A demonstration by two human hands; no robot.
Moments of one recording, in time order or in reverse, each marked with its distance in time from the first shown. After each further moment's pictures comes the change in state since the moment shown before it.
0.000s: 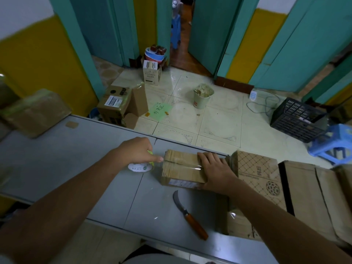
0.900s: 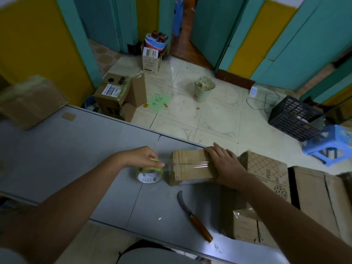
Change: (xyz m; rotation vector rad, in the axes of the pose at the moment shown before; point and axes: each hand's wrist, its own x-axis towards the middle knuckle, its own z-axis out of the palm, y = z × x) left_hand 0.014 -0.042 0.034 -0.483 -0.360 0.016; right_hand 0.018 0.005 -0.026 0.002 -0.036 0.000
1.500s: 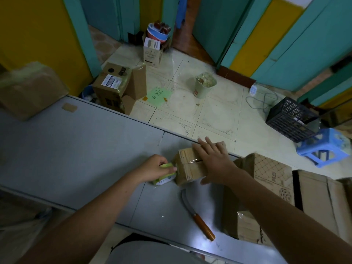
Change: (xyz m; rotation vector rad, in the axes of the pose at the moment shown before) left_hand 0.012 -0.016 0.067 -0.188 0.250 0.018; right_hand 0.033 -0.052 -0.014 -0.178 -0.088 -0.068
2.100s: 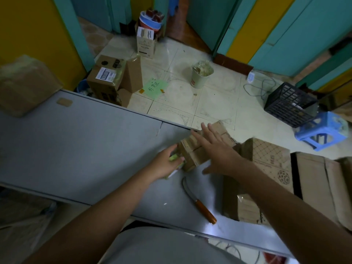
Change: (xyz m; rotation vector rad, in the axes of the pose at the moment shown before) left_hand 0.003 0.010 0.046 -0.222 0.060 0.107; right_hand -0.028 -0.006 -0.011 0.190 0.071 -0.034
